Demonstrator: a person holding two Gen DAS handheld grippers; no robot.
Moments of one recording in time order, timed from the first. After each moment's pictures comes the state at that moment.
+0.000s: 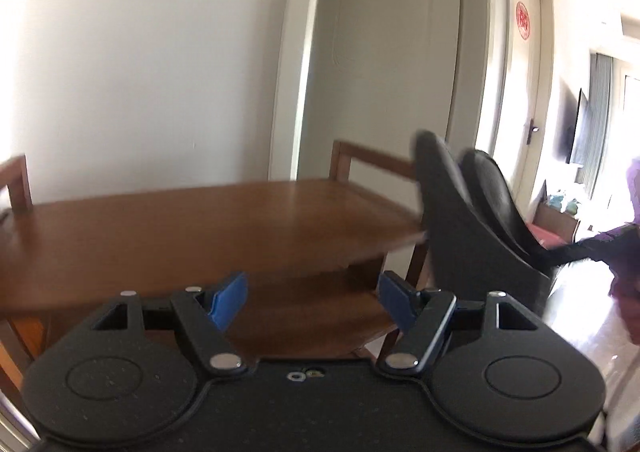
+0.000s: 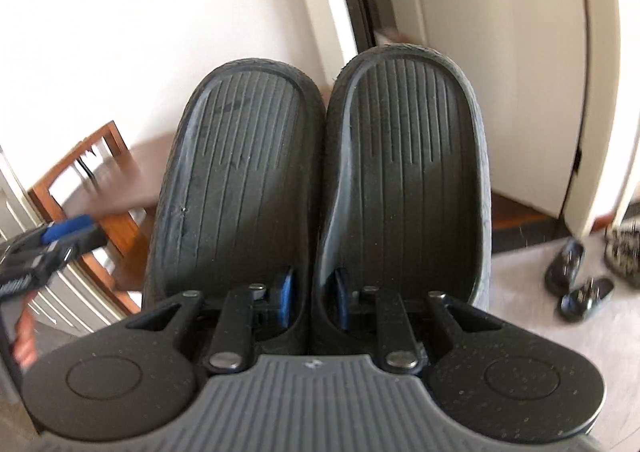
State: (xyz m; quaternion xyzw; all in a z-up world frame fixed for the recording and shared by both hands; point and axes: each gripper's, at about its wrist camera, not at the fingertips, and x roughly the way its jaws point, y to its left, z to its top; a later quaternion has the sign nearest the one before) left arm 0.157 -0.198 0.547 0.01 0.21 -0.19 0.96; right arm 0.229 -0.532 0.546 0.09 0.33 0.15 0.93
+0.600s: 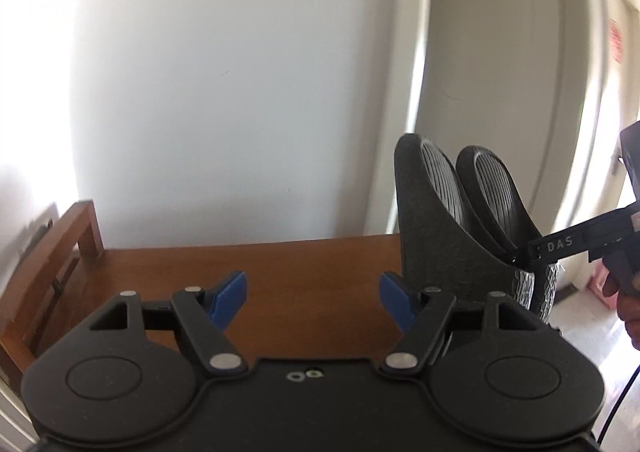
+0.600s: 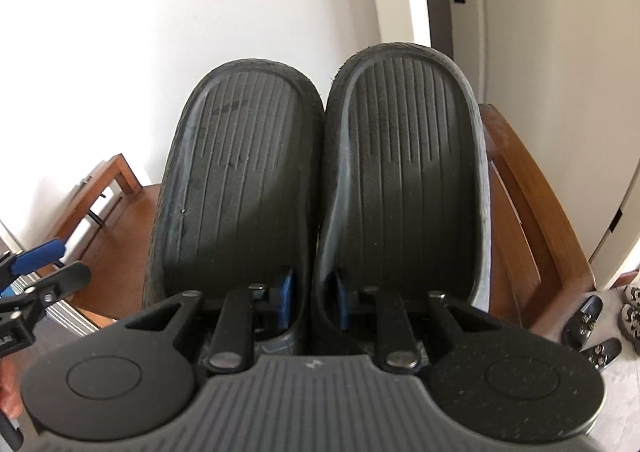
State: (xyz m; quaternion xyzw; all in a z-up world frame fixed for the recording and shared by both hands) left arm 0.263 -0.204 0.602 -0.03 0.23 -0.05 0.97; right arm 0.402 -0.479 0.618 0.06 0.39 0.19 0.90
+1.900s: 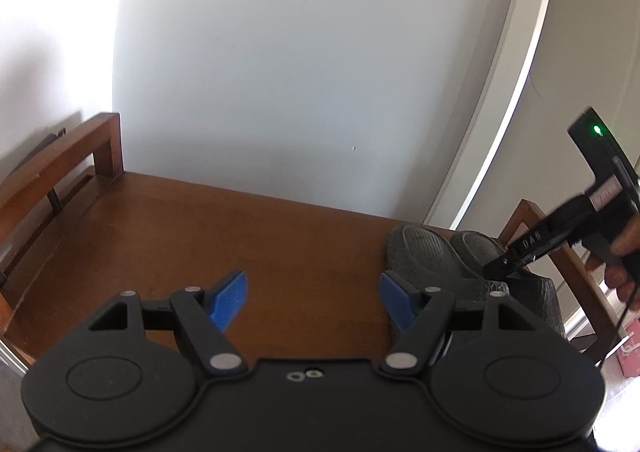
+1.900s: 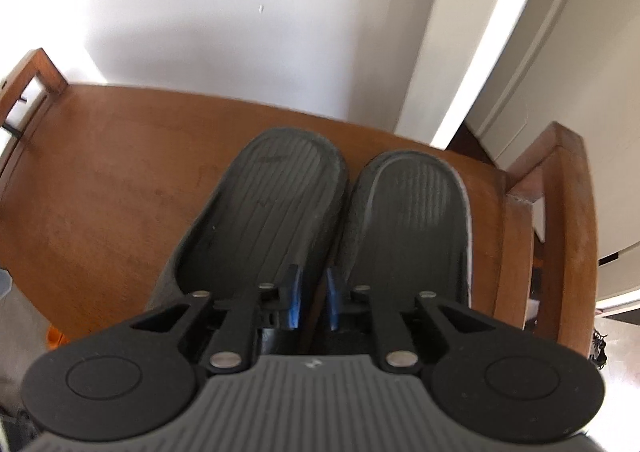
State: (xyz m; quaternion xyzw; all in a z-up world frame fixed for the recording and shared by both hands) left arm 0.330 -0.185 0.572 -0.13 0.30 0.04 0.94; right arm 0.602 -0.419 0.582 -0.09 0.57 0.23 0.79
